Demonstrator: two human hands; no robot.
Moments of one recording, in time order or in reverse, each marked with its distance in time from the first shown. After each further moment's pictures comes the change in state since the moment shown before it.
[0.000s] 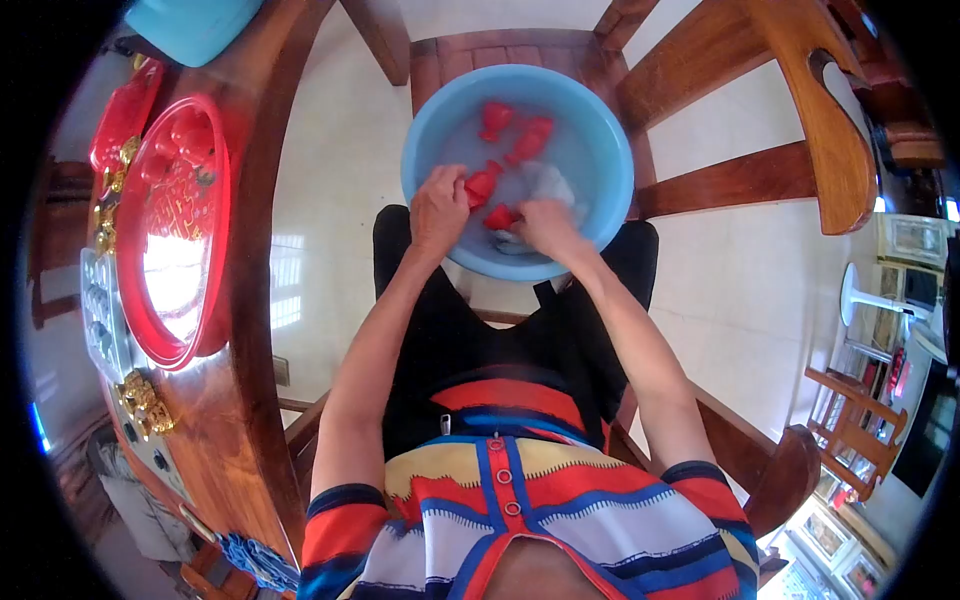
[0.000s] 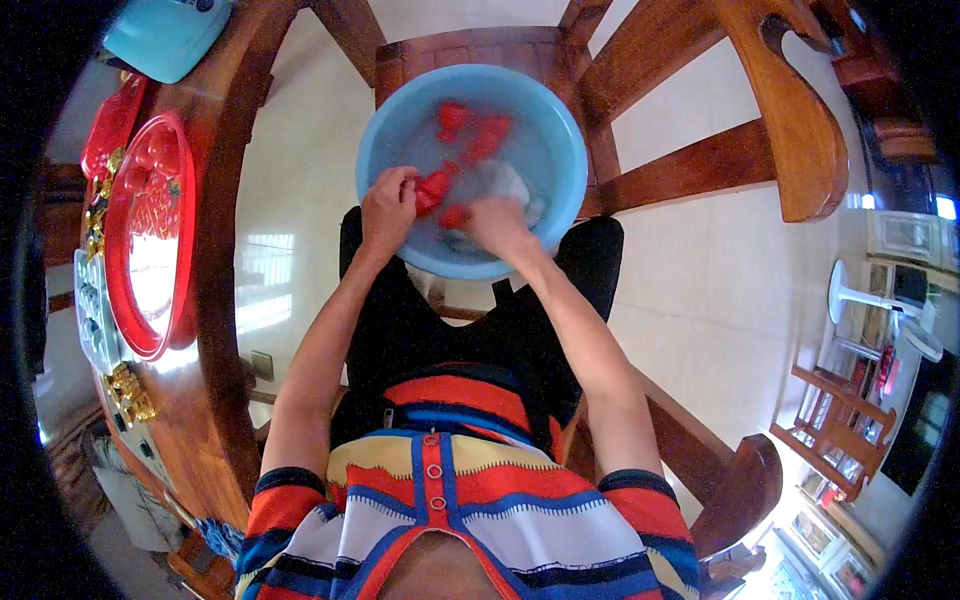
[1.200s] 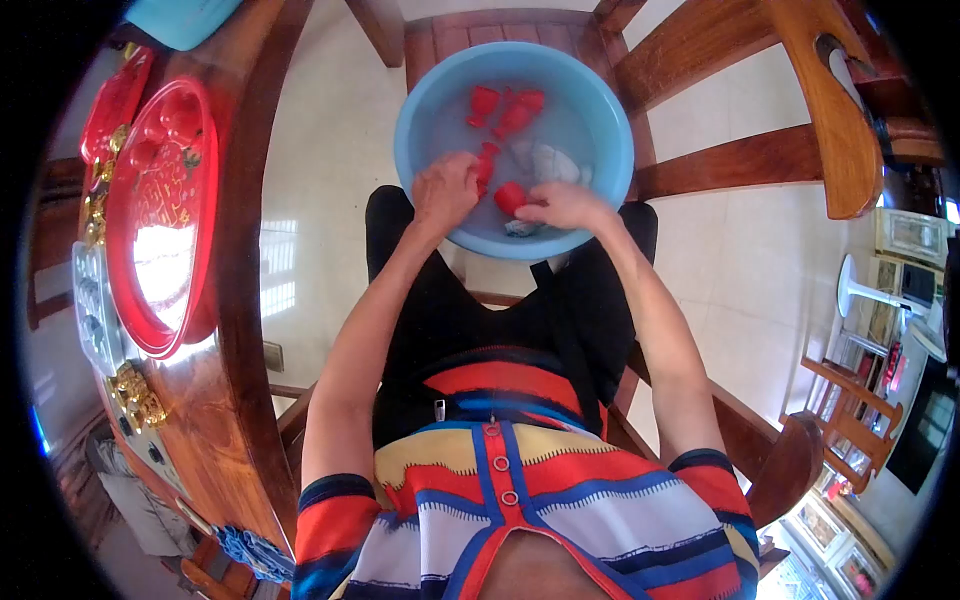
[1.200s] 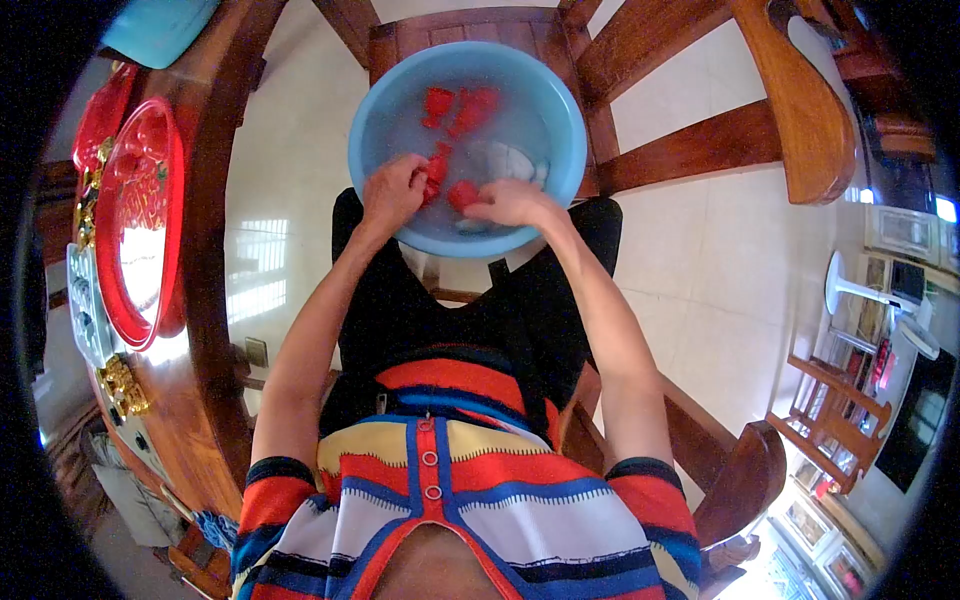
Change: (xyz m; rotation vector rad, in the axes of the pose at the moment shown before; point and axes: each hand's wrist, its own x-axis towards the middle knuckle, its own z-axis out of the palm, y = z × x) left_hand -0.004 0.002 0.006 0.074 -0.225 0.001; right_hand -0.004 0.035 -0.017 0.260 -0.368 0.029
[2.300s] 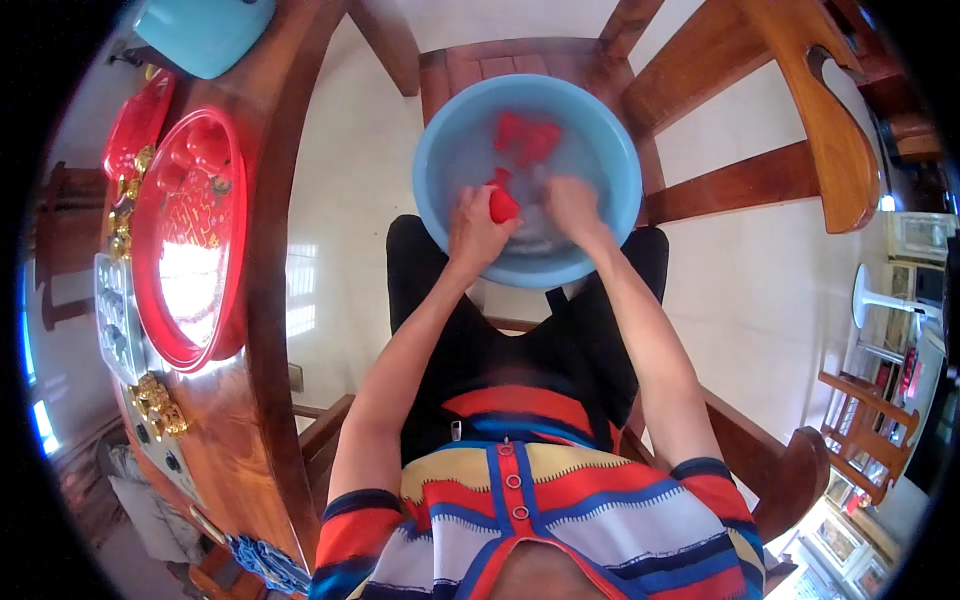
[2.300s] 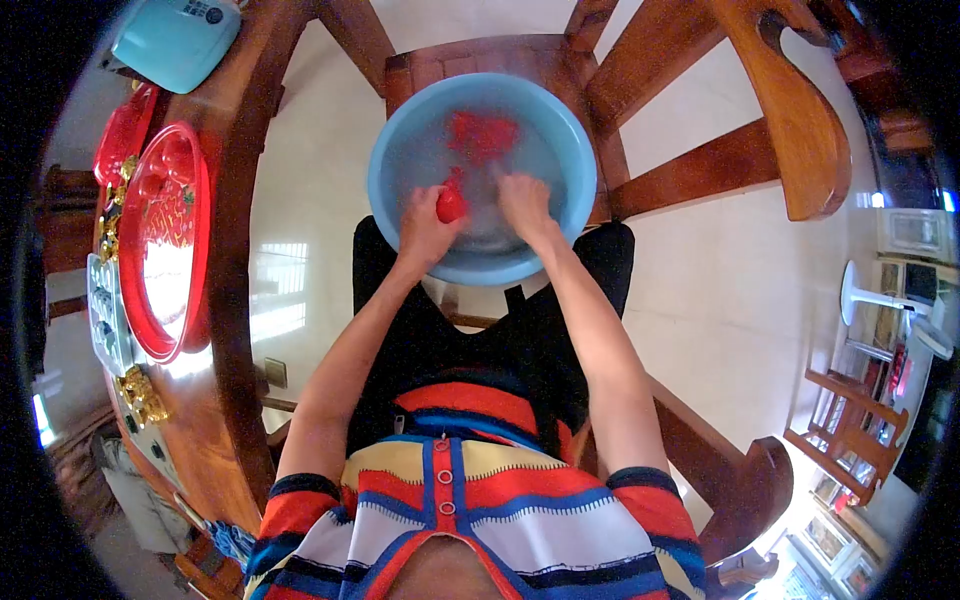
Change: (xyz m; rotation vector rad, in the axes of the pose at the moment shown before) left_hand -0.008 0.025 0.007 -0.088 -0.051 -0.167; right_hand 0.043 0.014 0.011 -0.251 0.740 0.033
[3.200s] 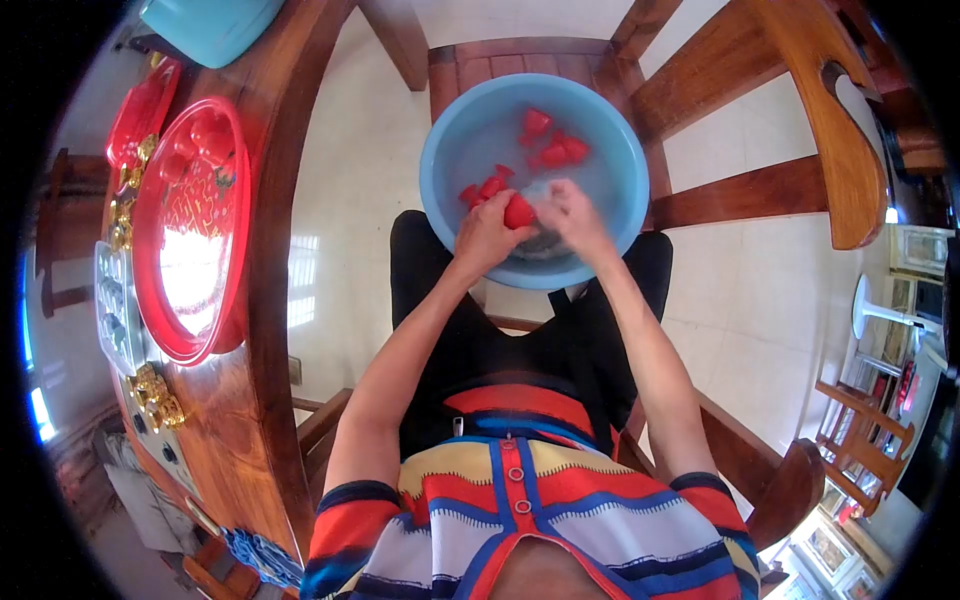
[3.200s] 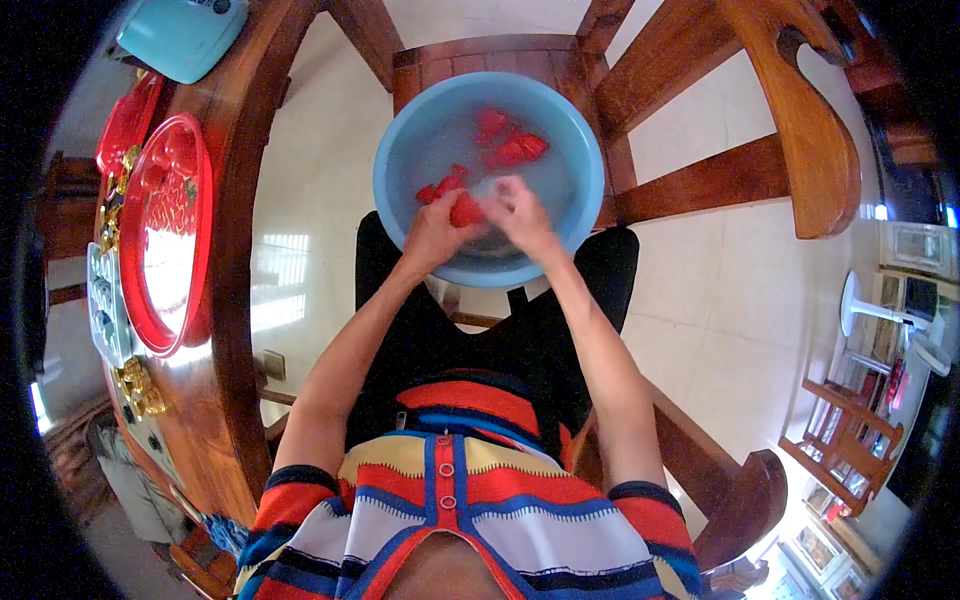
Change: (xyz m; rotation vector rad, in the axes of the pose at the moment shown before) left_hand 0.000 -0.004 0.002 -0.116 -0.102 0.056; right_hand -0.030 -0.020 -0.012 1.130 0.032 0.101
